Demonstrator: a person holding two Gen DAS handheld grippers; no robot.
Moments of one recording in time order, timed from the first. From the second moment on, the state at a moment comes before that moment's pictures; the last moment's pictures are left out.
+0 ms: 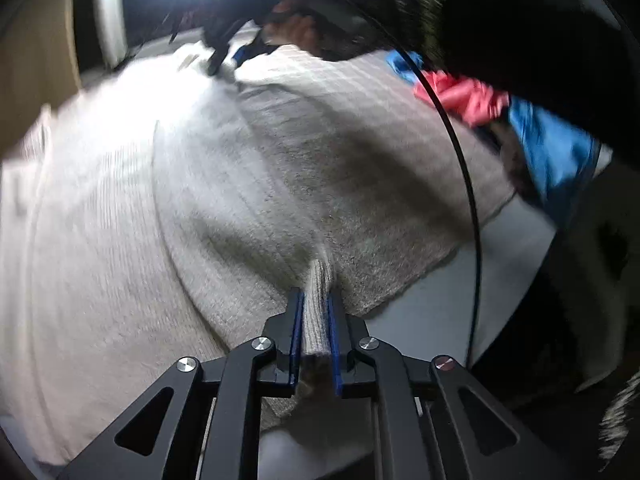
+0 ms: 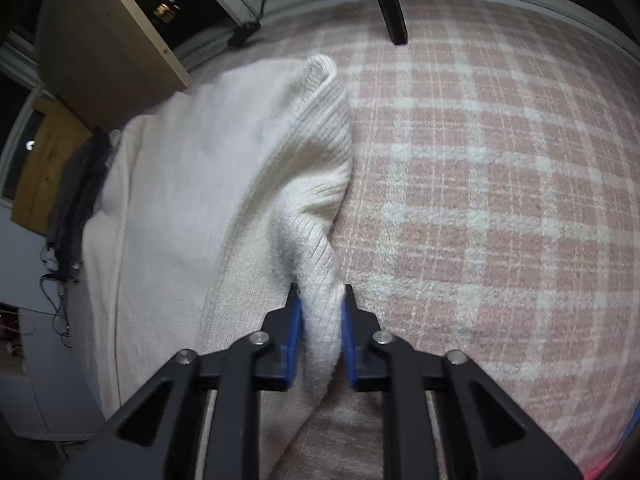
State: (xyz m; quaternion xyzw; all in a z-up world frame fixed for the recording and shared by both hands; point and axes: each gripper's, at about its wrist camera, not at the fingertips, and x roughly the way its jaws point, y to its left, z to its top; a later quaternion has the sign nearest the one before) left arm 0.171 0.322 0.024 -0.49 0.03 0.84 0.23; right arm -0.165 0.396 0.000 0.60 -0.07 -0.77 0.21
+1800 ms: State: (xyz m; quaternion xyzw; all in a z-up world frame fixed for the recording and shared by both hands) left arm 0.257 0.056 0.036 -0.46 -0.19 0.87 -0.06; right arm -0.140 0.117 0.082 0.56 0.10 -0.76 0.32
